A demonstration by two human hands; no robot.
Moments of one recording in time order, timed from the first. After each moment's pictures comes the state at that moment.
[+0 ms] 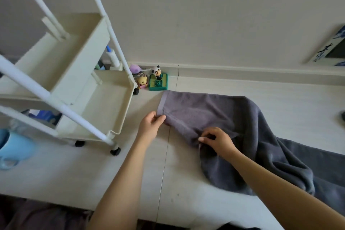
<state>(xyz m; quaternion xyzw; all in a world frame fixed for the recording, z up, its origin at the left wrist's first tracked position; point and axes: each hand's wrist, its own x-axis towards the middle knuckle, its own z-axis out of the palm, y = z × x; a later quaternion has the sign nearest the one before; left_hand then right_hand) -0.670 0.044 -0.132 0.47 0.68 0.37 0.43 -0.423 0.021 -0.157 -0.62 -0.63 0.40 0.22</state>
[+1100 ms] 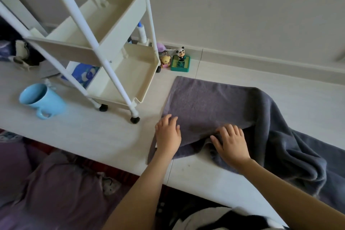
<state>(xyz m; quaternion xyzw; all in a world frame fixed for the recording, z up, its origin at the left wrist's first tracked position) -0.652 -0.059 -0.181 0.61 0.76 0.19 0.12 -0.436 -0.052 -0.168 -0.57 -0.81 0.06 0.12</state>
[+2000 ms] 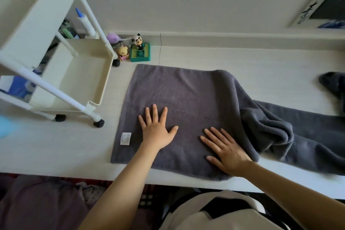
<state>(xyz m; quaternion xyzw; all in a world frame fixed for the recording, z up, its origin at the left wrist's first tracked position) -0.605 -0.044 -0.186 0.69 0.69 -0.10 0.18 -0.341 -0.111 -0.204 -0.47 -0.88 0.09 -0.03</state>
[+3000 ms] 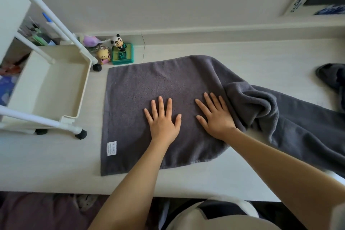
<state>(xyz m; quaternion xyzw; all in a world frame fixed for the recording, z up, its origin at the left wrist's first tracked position) -0.528 -0.008 -0.202 0.70 0.70 -0.05 0.11 -0.329 0.000 -0.197 -0.61 -0.79 0.11 -0.05</state>
